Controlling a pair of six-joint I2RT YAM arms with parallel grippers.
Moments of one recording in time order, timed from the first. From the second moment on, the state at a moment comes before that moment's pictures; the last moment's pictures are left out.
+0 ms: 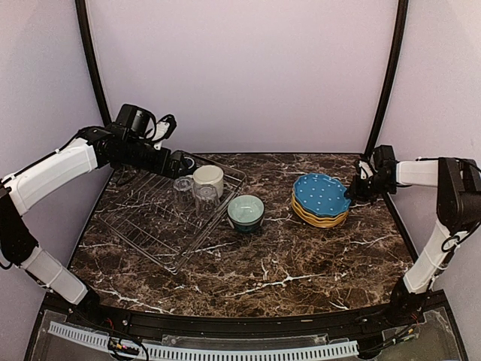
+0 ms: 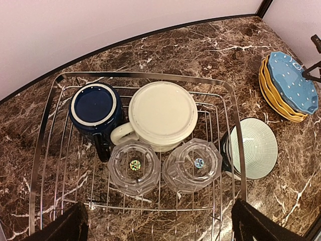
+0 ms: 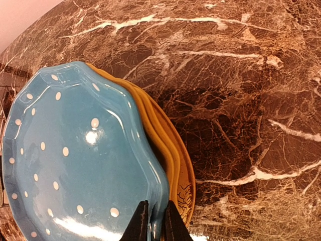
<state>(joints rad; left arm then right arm) -0.47 1.47 1.36 -0.64 0.06 -0.07 -0.01 1.70 1.05 -0.35 -0.38 0.15</state>
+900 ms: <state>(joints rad) -0.47 1.48 1.36 -0.64 0.11 -0.10 -0.01 1.69 1.06 -0.35 -0.42 0.18</state>
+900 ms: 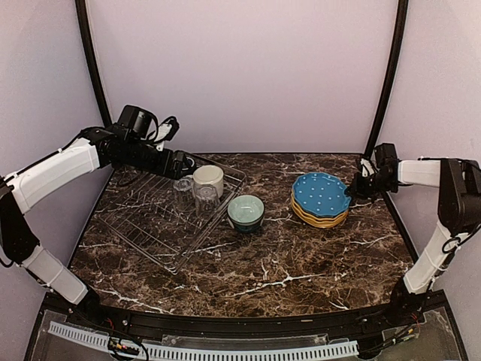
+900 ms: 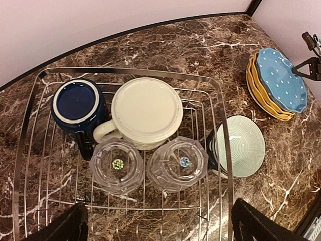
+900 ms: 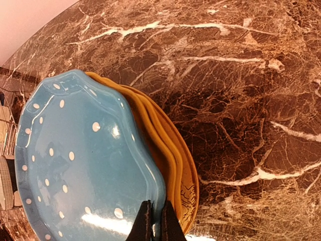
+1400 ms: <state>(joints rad) -0.48 1.52 1.36 -0.56 0.35 -0.25 0.04 1.61 1.06 -0.42 -0.51 0.19</state>
